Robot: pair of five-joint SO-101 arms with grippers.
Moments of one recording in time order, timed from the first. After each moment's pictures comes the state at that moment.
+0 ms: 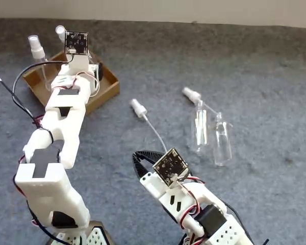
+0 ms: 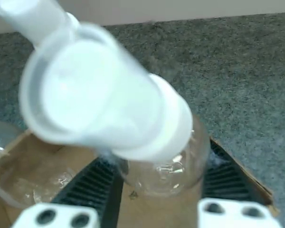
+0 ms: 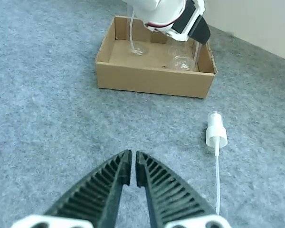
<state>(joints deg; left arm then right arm) -8.6 15.8 17.7 6.5 0.2 -43.8 -104.9 95.7 36.1 7.6</state>
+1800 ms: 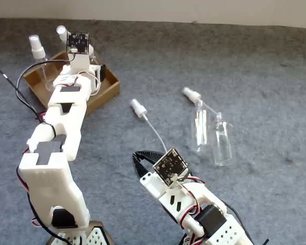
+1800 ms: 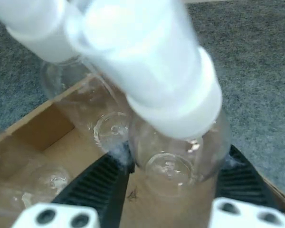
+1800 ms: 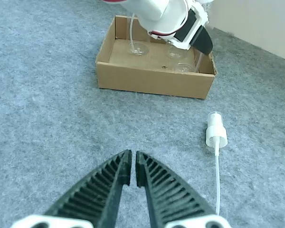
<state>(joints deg) -8.6 23.5 11.4 8.6 0.4 -43.8 -104.9 95.7 36.1 7.6</state>
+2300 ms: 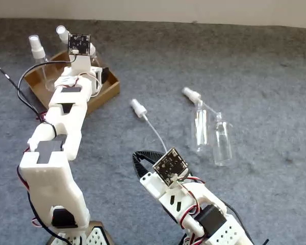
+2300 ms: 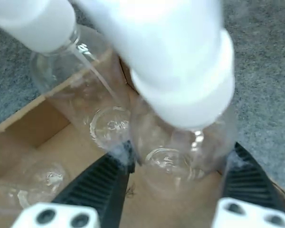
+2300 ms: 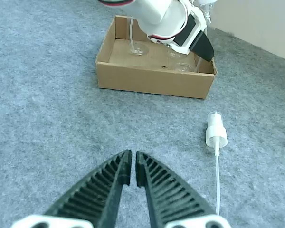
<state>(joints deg) -8.6 23.9 11.4 8.7 0.2 -43.8 -104.9 95.7 36.1 7.6</state>
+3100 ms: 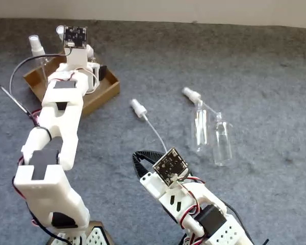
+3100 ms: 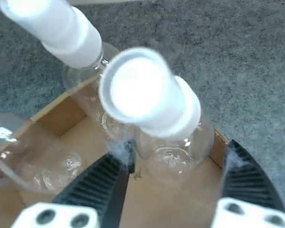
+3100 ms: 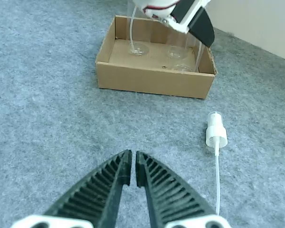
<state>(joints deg) -8.9 14.3 11.5 21.1 0.2 -43.8 -104.9 95.7 36.1 7.6</state>
